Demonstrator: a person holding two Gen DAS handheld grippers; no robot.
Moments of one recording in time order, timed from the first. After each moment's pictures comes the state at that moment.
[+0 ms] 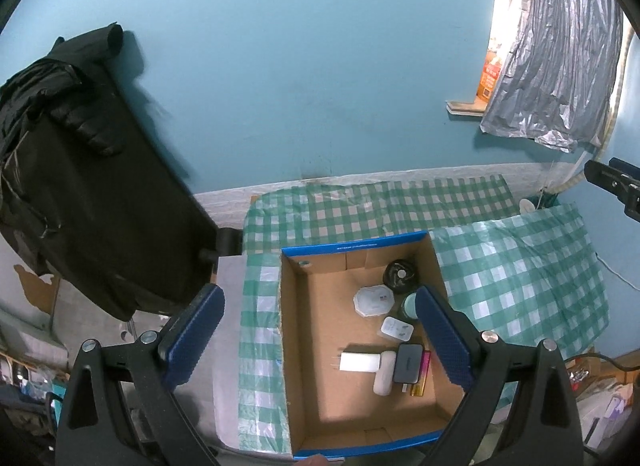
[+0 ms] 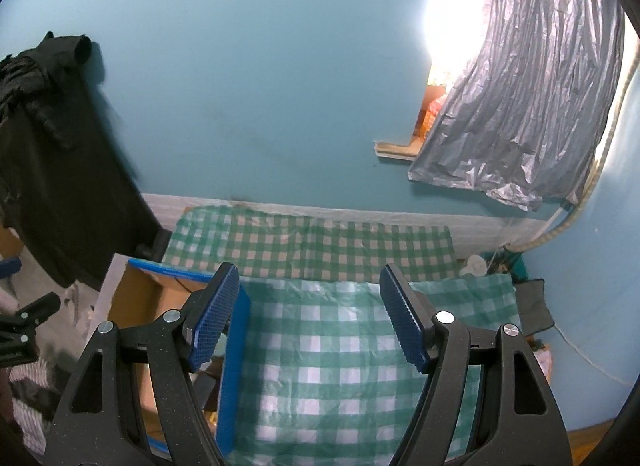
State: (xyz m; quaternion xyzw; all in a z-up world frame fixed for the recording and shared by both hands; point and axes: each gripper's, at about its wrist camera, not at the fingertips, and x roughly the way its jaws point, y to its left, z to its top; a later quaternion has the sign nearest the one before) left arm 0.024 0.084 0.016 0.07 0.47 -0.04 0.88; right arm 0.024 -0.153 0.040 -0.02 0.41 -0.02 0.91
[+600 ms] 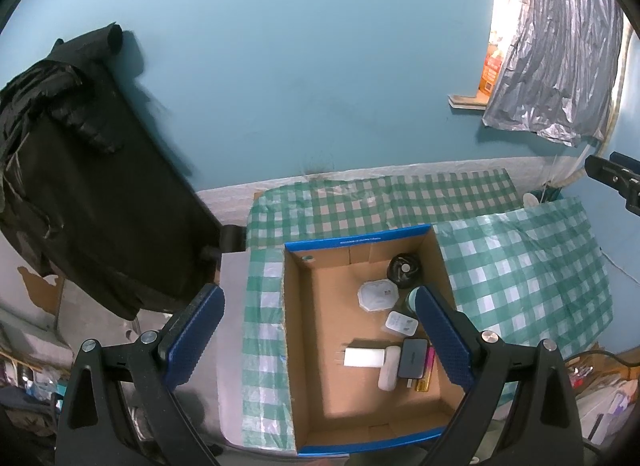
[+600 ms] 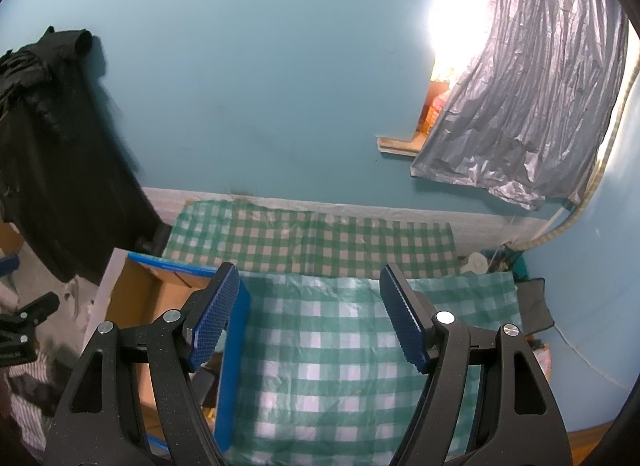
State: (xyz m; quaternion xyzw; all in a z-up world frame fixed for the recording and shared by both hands) left arm 0.025 0.086 0.013 0.08 0.47 -0.04 0.88; right arm 0.028 -0.155 0.036 -0.02 0.42 -0.01 0.91
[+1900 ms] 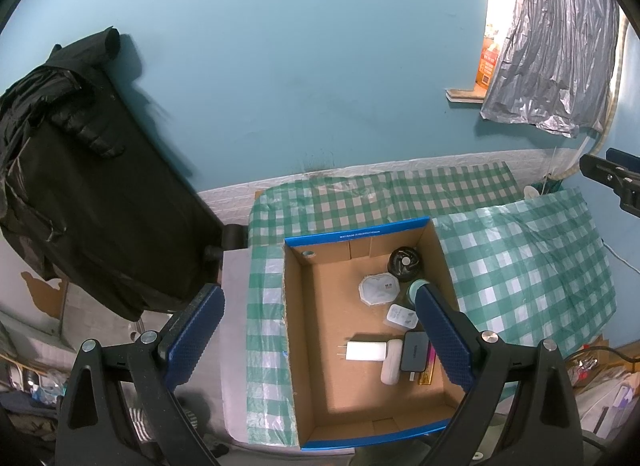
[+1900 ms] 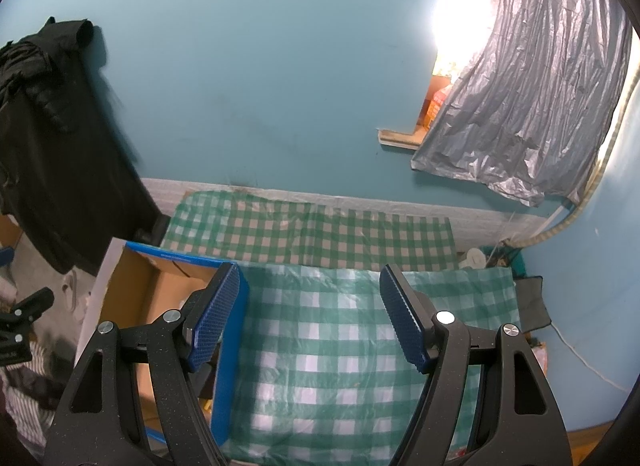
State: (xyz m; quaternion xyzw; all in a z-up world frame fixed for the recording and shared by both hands) left arm 0.018 0.084 0.013 0.09 0.47 -0.04 0.87; right arm 0.023 -0.155 0.031 -0.03 0.42 -0.01 0.90
